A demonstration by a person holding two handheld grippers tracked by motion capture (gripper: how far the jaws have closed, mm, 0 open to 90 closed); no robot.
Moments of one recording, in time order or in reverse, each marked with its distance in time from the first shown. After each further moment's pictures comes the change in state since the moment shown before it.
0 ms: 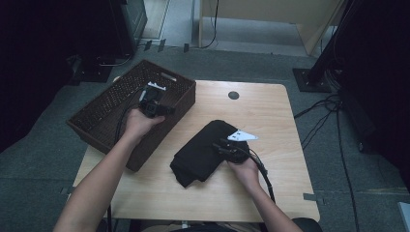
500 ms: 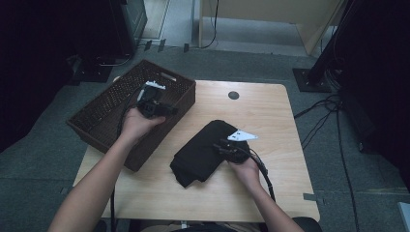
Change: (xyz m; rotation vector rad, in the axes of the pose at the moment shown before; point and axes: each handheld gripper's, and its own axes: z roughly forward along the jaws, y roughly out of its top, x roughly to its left) left arm -0.028 0.002 -0.025 -0.048 -0.016 0.046; right arm -0.001 0.001 -0.001 0.014 0.003 -0.022
